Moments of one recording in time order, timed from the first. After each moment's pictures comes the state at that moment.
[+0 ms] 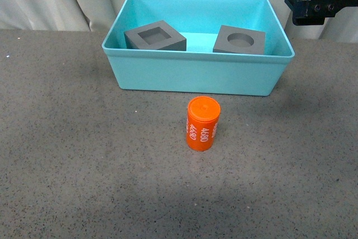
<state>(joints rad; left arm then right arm) -0.28 1.75 0.98 0.50 -0.34 -0.26 0.28 1.55 0.71 0.42 0.05 0.07</state>
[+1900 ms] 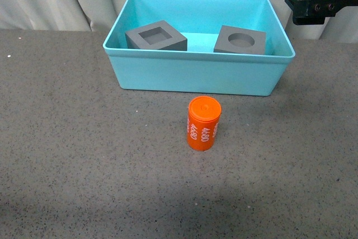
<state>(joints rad) 0.00 0.24 0.02 0.25 0.00 -0.01 0.28 1.55 0.71 0.42 0.05 0.07</state>
